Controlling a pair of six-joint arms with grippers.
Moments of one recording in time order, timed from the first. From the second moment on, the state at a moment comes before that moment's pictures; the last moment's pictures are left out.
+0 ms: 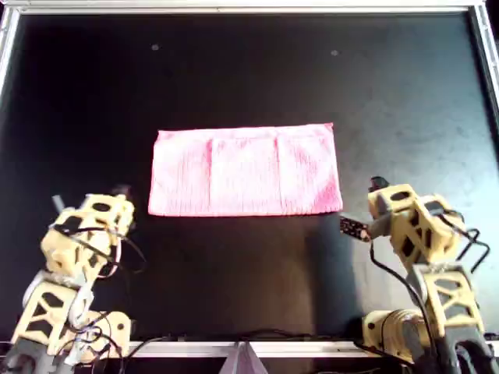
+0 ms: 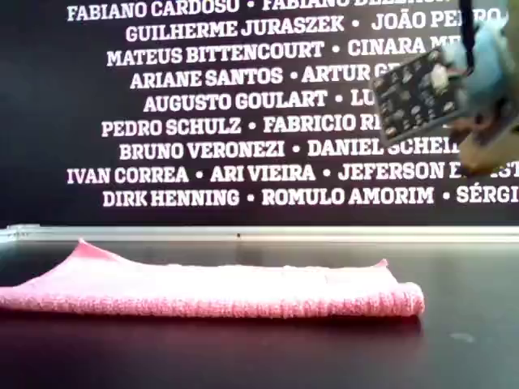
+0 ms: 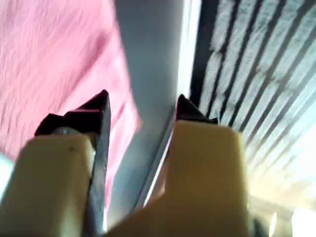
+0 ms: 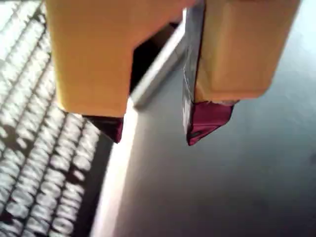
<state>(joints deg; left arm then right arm) -12.8 173.1 168.6 17.4 -1.1 2.0 6.1 154.2 160.8 18.3 -2.3 -1.5</state>
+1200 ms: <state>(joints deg) -11.0 175.2 173.1 17.4 -1.6 1.8 9.2 119.4 149.8 18.3 -9.0 -1.0</state>
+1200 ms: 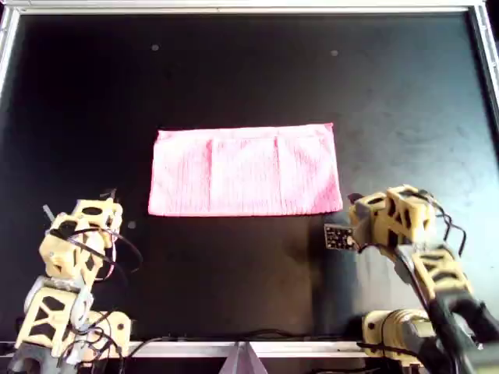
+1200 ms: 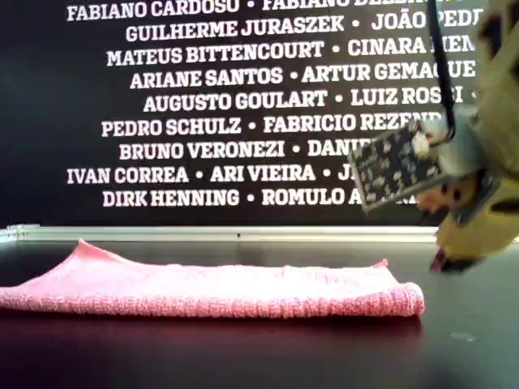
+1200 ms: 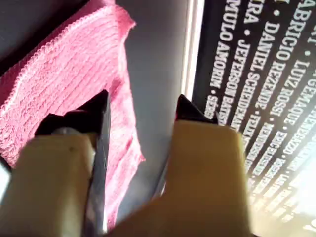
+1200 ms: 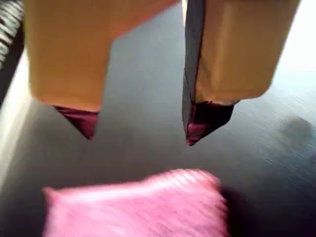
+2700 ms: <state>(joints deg) -11.0 175.2 173.1 17.4 -1.6 1.8 15.9 89.2 128.1 18.3 -9.7 3.0</state>
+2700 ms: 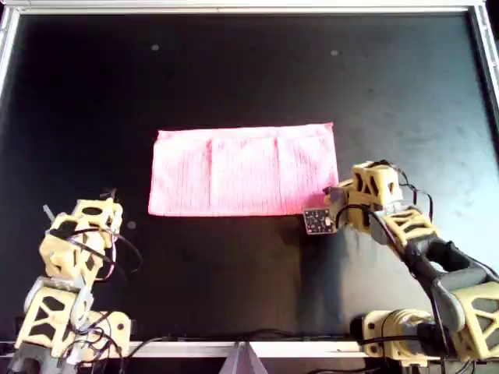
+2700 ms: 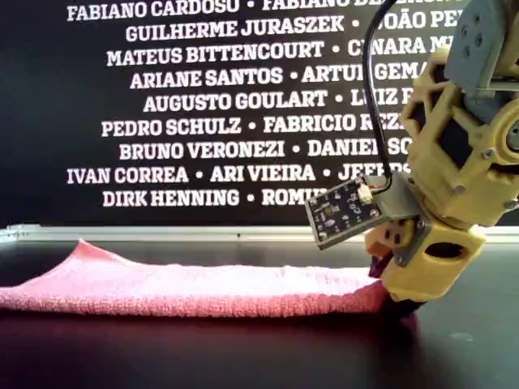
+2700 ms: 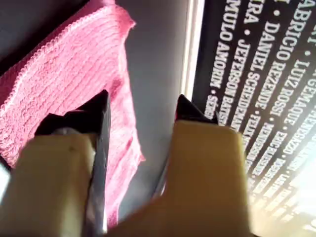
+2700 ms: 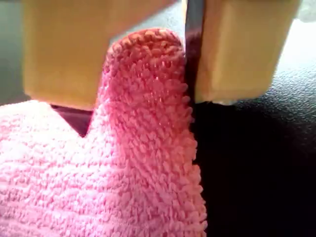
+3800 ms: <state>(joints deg) -11.0 175.2 173.1 17.4 -1.7 1.8 22.5 97.8 120.1 17.3 -9.6 3.3</state>
